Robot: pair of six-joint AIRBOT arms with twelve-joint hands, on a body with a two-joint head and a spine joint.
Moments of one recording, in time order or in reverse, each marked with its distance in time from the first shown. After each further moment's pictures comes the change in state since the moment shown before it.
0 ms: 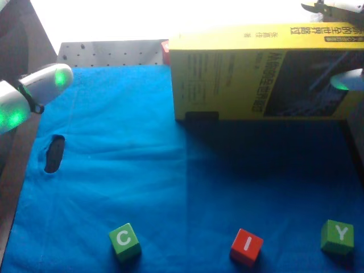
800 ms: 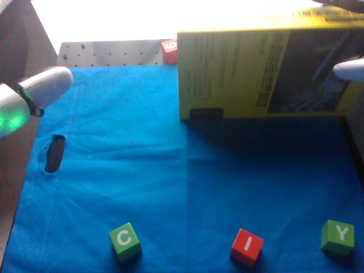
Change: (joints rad) left arm 0.010 0.000 -0.006 -0.007 -0.006 0.000; right arm 0.000 0.028 -0.014 0.002 0.041 -0.001
